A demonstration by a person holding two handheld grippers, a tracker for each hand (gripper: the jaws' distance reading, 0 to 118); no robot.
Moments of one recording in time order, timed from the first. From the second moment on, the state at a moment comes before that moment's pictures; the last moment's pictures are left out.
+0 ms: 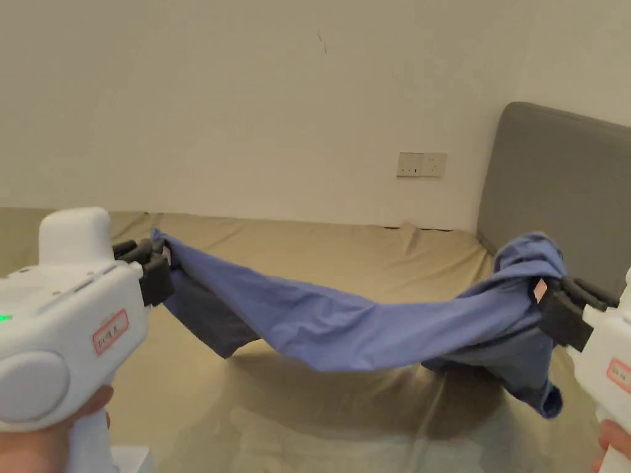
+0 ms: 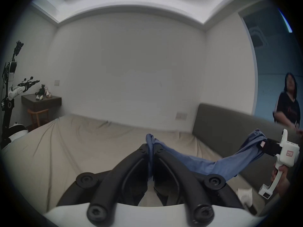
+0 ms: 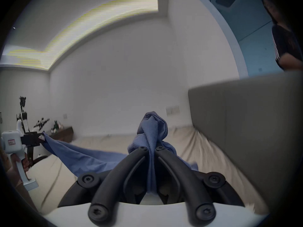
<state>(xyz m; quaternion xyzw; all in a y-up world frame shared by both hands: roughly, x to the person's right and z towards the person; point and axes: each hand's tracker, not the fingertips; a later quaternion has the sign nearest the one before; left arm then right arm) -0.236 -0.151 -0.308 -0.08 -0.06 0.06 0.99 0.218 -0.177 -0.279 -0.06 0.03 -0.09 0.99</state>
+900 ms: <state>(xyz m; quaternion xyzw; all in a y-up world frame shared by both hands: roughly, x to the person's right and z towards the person) -0.313 -0.359 -0.110 -0.43 -0.03 -0.01 0.90 0.233 -0.366 -0.035 -0.39 -0.04 -0.04 0.92</state>
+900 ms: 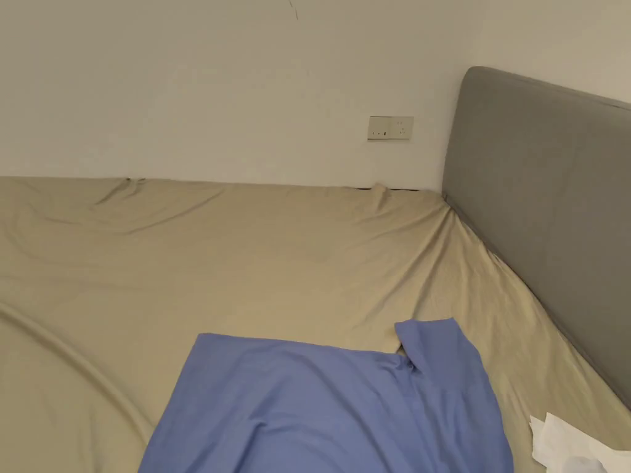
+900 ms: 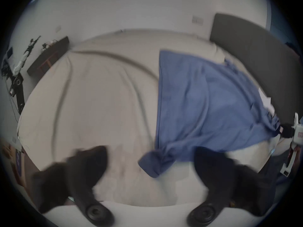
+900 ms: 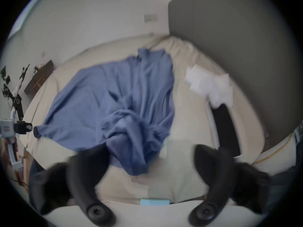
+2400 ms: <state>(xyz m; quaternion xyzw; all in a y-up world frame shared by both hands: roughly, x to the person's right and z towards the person) -0.308 -0.391 -0.096 -0.43 0.00 0.04 0.90 0.221 -0.333 -0.024 -0.37 -0.01 -0.03 0.93</state>
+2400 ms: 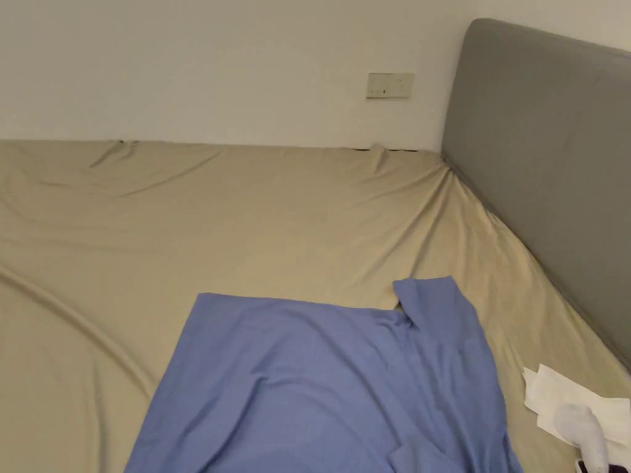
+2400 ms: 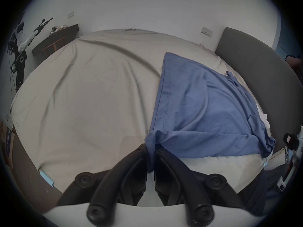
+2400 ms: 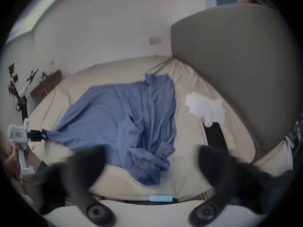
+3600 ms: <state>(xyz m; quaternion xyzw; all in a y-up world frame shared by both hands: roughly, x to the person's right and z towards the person) -0.251 -0.410 -0.357 -0.47 -0.05 0.02 0.88 0.290 -0.404 -0.246 -0.44 -0.07 -0.12 0.89</state>
